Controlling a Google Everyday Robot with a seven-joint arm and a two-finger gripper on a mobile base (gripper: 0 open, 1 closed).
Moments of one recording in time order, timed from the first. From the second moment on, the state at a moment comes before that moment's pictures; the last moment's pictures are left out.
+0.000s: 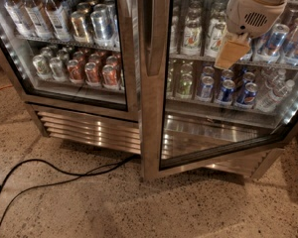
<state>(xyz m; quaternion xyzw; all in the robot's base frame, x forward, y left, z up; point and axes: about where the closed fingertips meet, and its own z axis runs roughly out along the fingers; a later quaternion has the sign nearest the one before) 0.550 -0.176 0.964 -0.61 0.78 -0.03 0.14</state>
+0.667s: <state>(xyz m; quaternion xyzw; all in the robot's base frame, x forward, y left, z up) 0.550 -0.176 0.964 -0.61 0.78 -0.03 0.14</state>
